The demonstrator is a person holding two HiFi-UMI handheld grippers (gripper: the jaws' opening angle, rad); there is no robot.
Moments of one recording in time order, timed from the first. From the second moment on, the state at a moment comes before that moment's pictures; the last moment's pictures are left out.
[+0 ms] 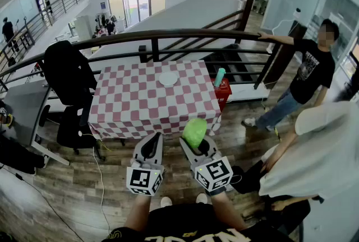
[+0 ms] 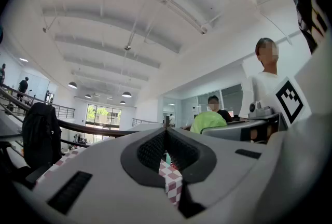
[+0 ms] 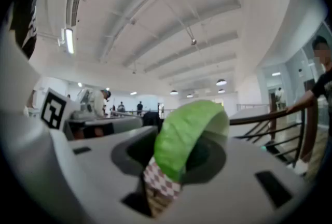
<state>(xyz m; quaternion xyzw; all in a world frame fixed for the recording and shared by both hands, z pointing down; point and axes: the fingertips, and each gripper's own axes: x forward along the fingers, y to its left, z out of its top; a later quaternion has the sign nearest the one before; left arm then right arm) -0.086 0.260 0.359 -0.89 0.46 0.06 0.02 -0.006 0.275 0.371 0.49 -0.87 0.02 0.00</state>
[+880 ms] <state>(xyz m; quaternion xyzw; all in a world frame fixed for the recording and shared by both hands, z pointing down) -0.140 0.212 0.413 -0.89 0.46 0.05 -0.04 -0.072 0.210 0.430 0.46 -0.88 0.10 0.02</state>
